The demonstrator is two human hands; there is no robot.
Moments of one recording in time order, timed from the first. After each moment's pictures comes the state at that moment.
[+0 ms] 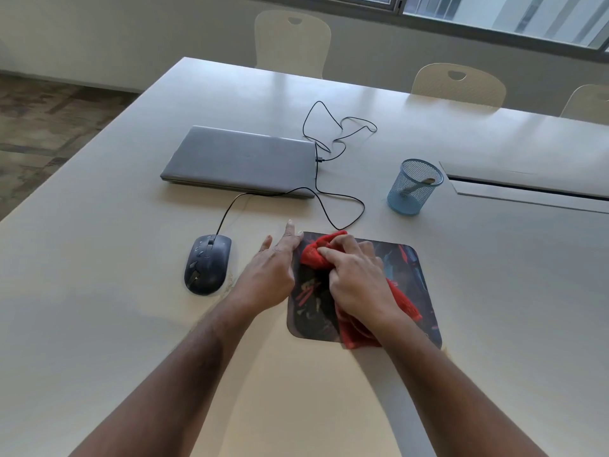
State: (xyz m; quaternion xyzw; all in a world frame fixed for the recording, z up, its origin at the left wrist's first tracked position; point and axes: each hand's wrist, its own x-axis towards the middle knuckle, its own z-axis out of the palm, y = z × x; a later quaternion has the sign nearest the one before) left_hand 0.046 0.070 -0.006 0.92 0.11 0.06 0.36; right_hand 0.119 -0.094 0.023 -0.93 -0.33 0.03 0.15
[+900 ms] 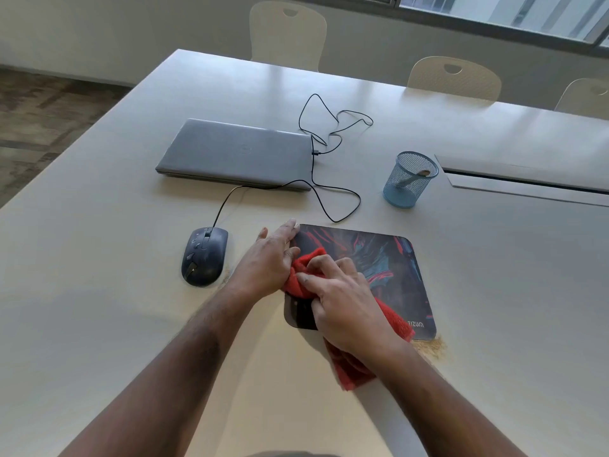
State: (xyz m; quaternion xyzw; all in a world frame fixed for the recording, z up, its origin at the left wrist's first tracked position) left_hand 0.048 0.071 -0.005 0.91 0.13 0.10 0.39; right_hand 0.067 -0.112 0.026 -0.90 -0.42 0.05 0.13
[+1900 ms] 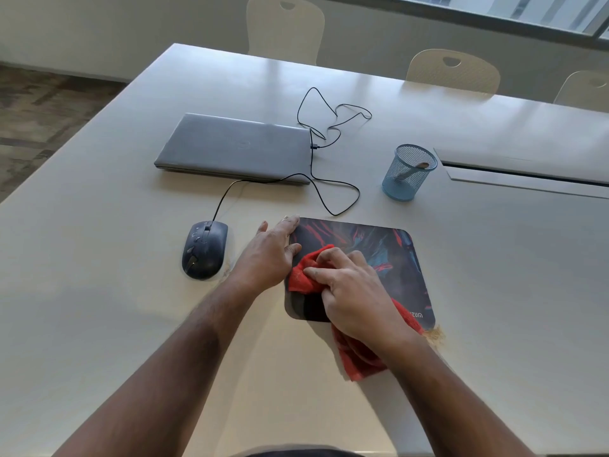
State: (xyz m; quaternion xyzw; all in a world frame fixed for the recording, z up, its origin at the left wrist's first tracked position) left_hand 0.048 0.067 -0.002 0.92 0.12 0.11 0.36; right_hand 0.071 -0.122 0.038 -0.91 -0.39 0.08 0.12
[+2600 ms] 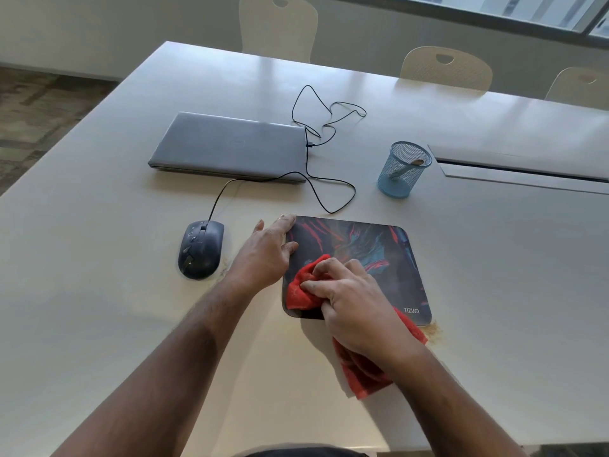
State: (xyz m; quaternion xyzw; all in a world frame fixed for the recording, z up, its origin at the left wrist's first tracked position) left_hand 0.048 0.067 -0.004 0.92 0.12 0.12 0.35; right_hand 0.055 -0.134 0.042 -0.90 -0.41 0.10 0.12
